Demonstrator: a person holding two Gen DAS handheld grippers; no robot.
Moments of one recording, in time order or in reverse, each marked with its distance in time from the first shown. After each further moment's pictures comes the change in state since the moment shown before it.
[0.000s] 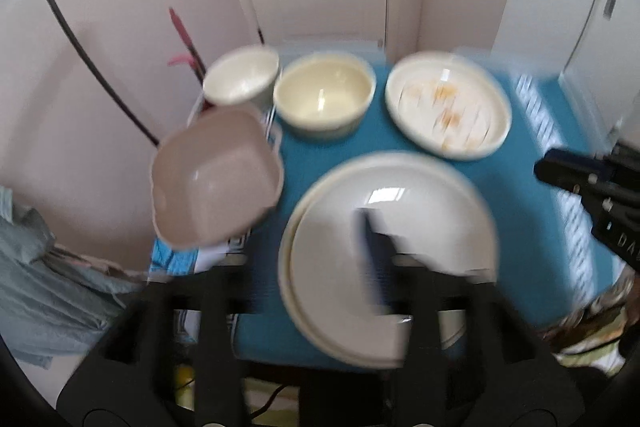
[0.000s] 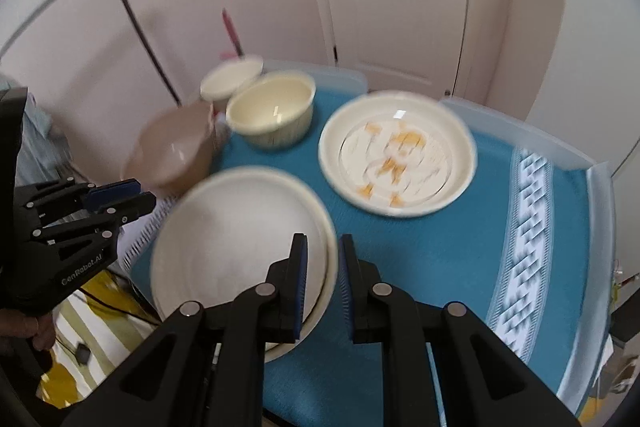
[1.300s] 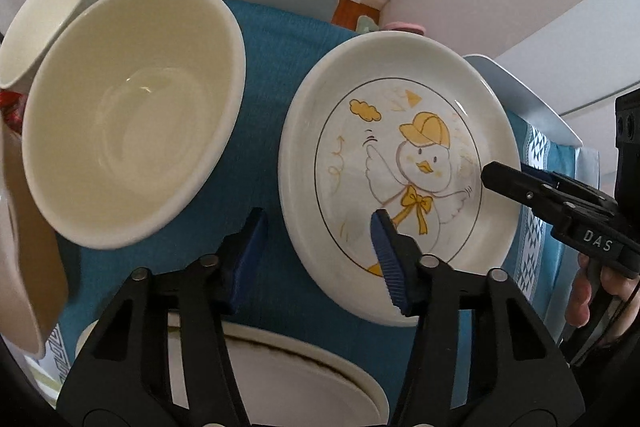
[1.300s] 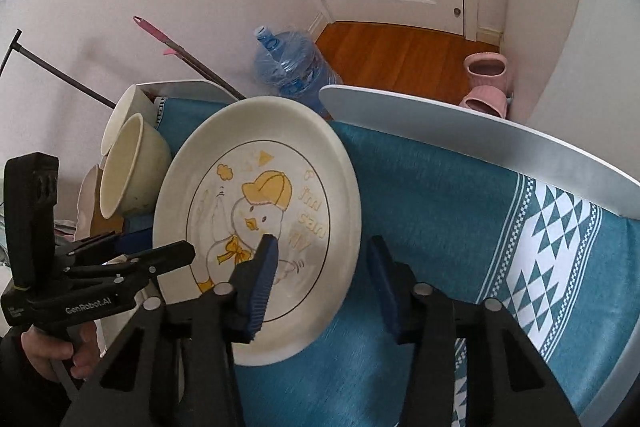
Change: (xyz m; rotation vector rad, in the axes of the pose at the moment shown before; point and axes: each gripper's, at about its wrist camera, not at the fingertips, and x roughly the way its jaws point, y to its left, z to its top) left arm 0.215 -0.068 0.074 -0.250 0.384 -0.269; right arm 0.153 -0.169 0.078 0.160 0.324 0.190
